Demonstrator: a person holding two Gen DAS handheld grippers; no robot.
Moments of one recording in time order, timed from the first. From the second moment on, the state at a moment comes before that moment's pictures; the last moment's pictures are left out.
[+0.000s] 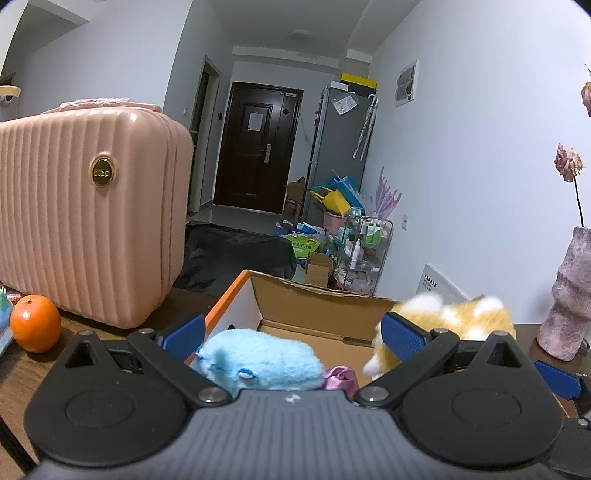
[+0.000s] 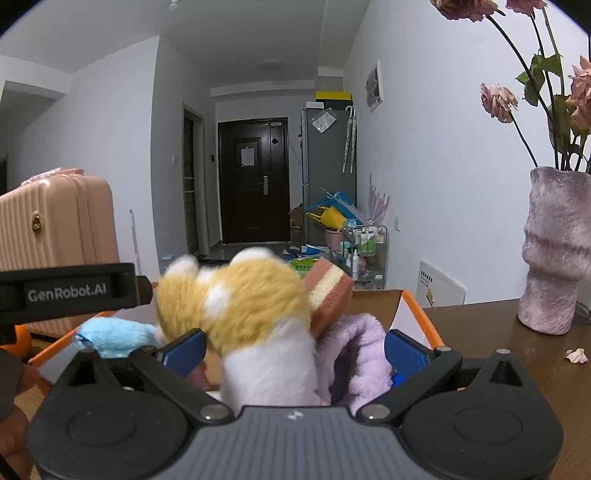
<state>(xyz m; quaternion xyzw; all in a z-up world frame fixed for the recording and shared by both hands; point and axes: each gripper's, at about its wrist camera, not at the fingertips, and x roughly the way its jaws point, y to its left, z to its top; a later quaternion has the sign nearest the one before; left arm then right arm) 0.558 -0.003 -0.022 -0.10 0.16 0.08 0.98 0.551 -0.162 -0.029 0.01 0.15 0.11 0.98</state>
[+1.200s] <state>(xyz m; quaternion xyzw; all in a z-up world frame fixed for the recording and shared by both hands) 0.404 0.003 -0.017 -0.07 0.16 0.09 0.98 0.396 -0.210 -0.024 0.03 0.12 0.09 0.99</state>
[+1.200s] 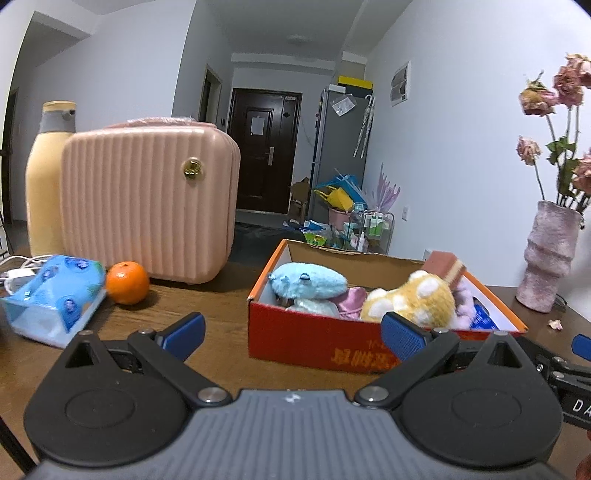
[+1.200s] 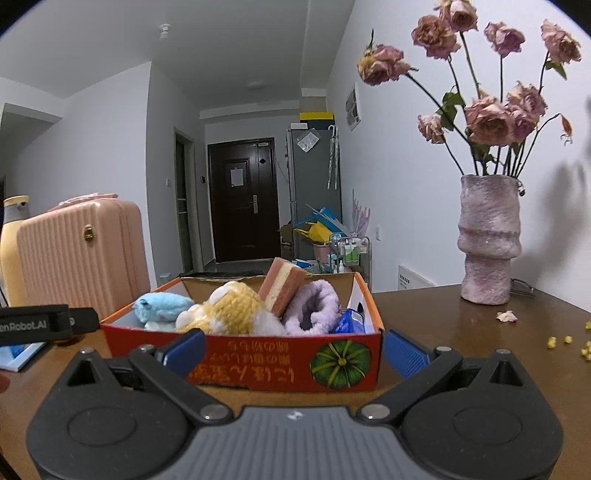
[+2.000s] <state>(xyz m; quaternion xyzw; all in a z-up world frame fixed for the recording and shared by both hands) 0.224 -0.029 0.001 -0.02 0.13 0.08 0.99 0.244 -0.249 0.000 0.06 0.09 0.12 0.99</state>
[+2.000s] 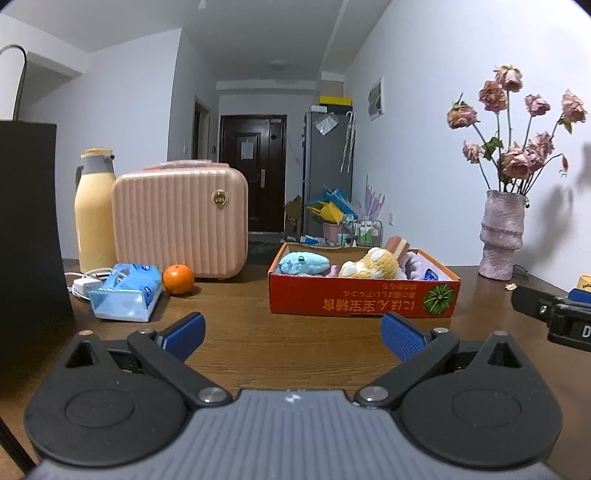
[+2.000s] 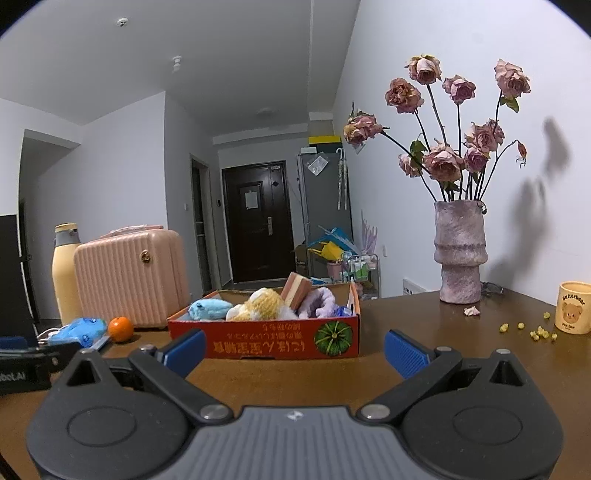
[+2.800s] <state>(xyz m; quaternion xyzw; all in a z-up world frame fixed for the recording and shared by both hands) 0.200 -0.042 0.003 0.00 0.12 0.05 0.99 0.222 -0.244 -0.002 0.03 0.08 0.14 0.99</state>
